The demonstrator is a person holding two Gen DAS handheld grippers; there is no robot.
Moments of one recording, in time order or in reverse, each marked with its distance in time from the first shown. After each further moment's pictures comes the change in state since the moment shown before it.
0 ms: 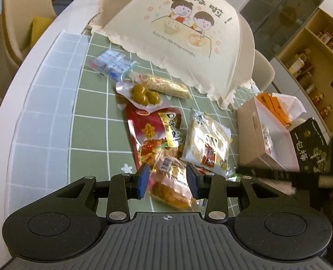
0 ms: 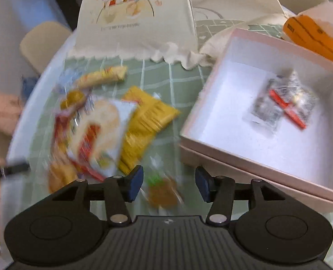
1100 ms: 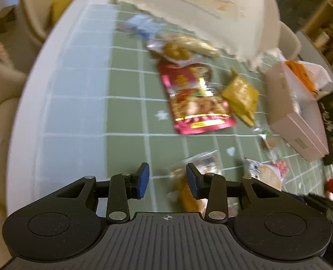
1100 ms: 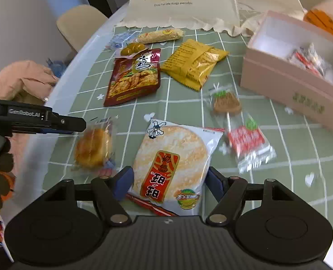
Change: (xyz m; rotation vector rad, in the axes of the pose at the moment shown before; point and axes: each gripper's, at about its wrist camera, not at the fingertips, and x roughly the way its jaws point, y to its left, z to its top) left arm -0.013 0.011 -0.036 -0.014 0.145 0.171; right arm -0.043 0.047 -0.115 -0.120 0.001 0.075
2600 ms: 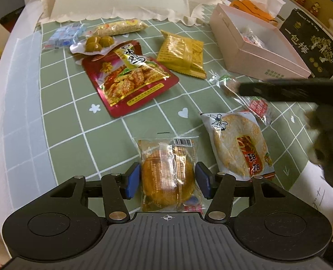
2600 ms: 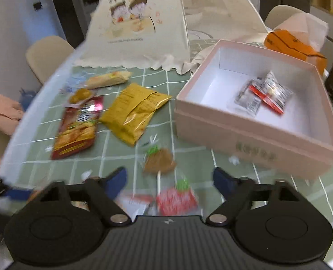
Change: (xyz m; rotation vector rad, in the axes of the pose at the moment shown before) left arm 0.020 -0.070 -0.028 0.429 0.067 -0.020; right arm 0.013 -0.053 0.049 0.039 -0.145 -0.160
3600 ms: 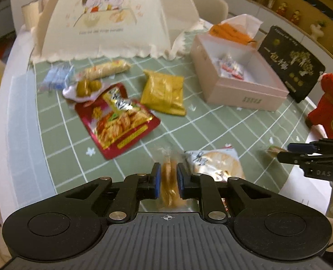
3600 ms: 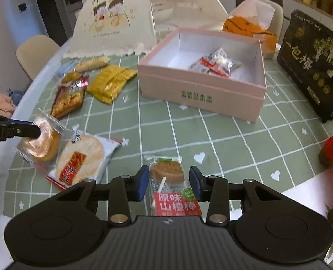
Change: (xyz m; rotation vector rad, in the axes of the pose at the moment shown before) left arm -0.037 -0.015 0.026 0.084 -0.120 -0.039; right arm -0.090 -0.036 -0.071 0.060 0.006 -0.076
